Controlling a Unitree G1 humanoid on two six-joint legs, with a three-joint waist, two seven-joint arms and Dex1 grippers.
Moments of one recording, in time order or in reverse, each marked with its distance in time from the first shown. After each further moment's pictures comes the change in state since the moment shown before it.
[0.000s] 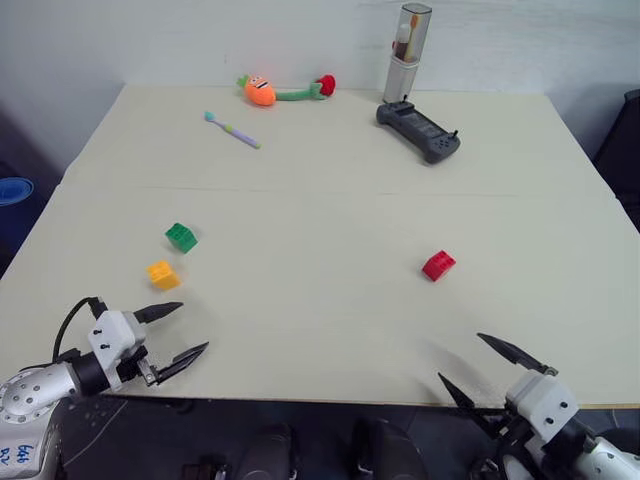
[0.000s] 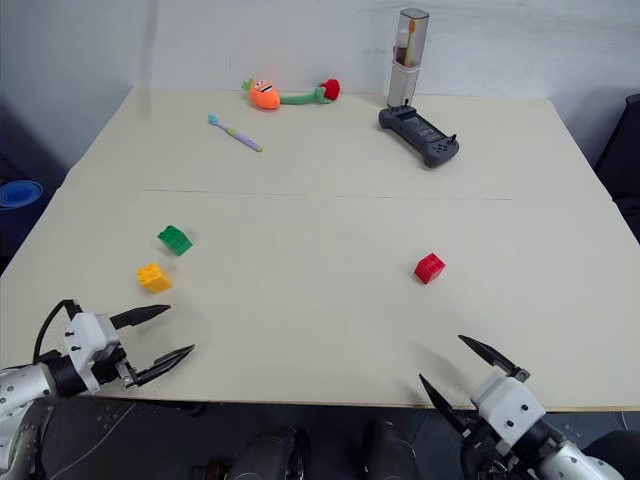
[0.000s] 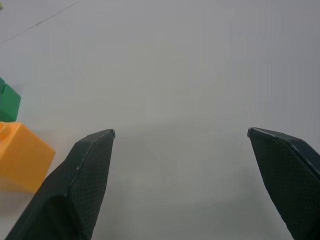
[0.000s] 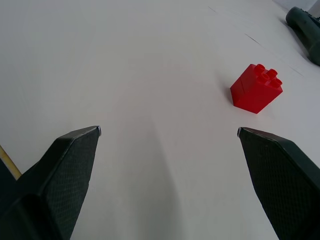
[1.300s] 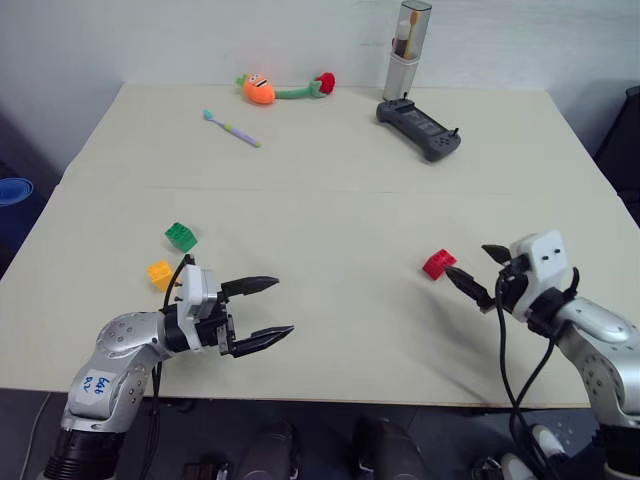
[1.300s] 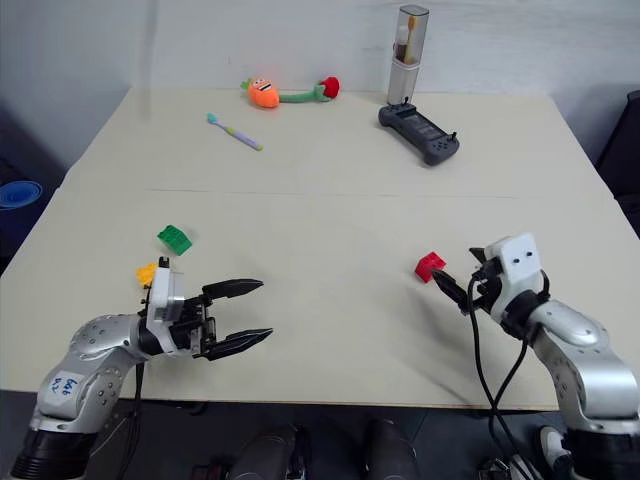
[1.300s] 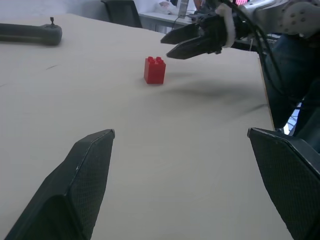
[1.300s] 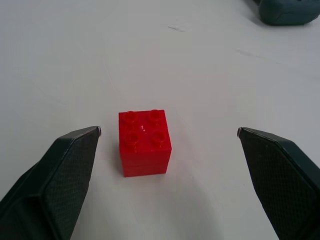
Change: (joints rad) left arm -0.319 -0.114 -0.282 -0.169 -0.186 0.325 -0.072; right arm -0.781 -0.183 0.035 0.281 0.293 0.772 -0.095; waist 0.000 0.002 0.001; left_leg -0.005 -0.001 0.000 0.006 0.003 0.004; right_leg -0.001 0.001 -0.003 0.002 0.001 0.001
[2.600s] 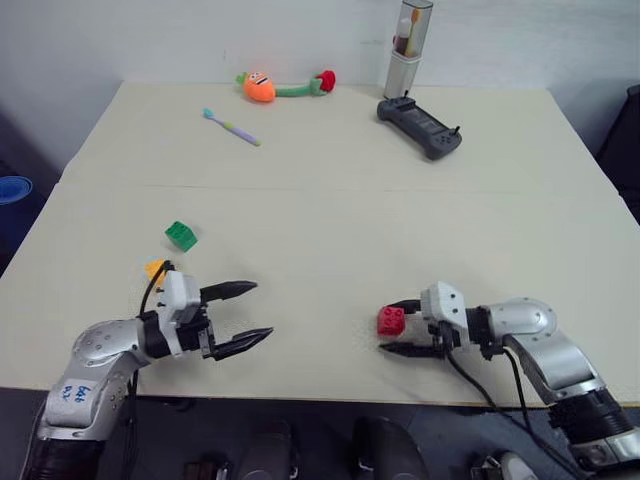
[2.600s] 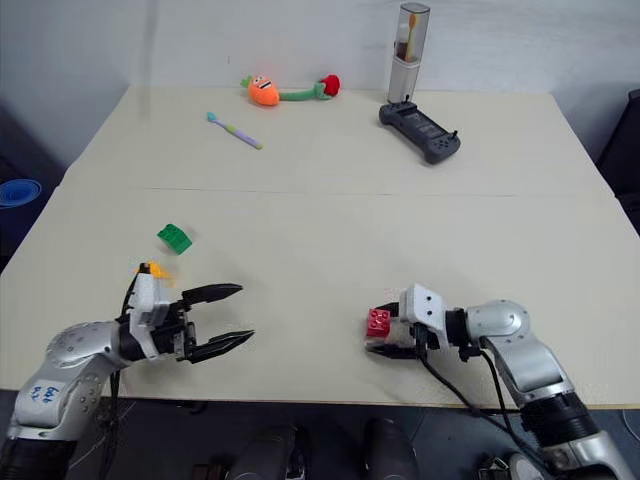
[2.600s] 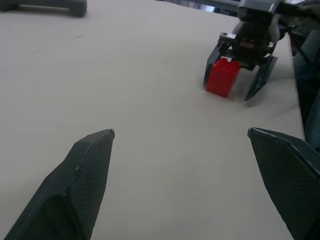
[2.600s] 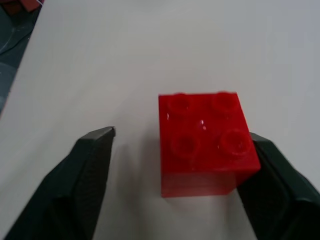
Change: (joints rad) left arm 0.105 0.066 0.146 0.040 0.026 -0.041 0.016; right arm -0.081 -0.034 0.341 0.104 -0.152 -0.433 0.638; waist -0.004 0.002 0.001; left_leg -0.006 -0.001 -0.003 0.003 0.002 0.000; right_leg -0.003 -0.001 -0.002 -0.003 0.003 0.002
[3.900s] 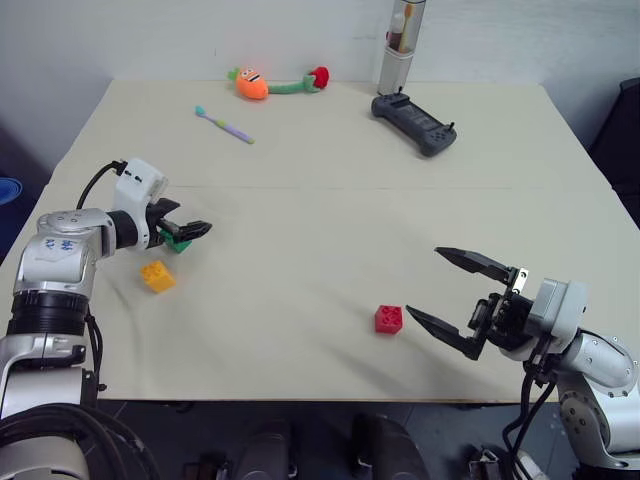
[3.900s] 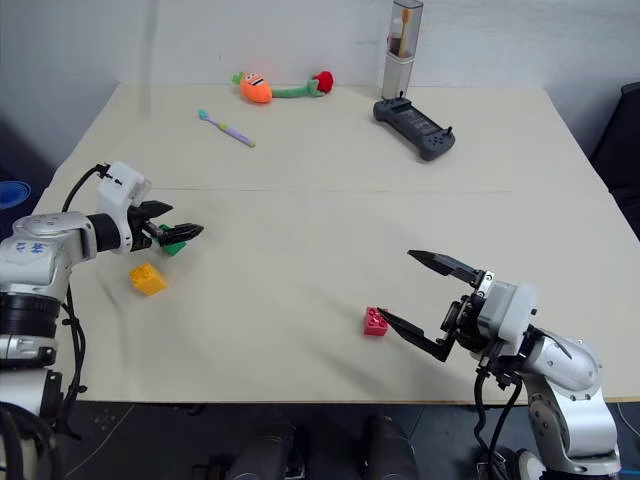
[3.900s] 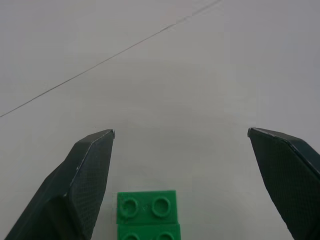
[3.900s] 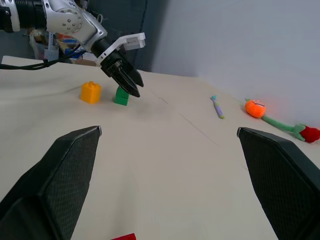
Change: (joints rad) left arm -0.808 0.171 -0.214 0.714 0.342 0.363 0.231; right arm 0.278 0.159 -0.335 -0.346 0.252 -0.155 -0.223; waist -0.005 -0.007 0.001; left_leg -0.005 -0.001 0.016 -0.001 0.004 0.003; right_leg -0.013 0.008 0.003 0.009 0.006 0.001
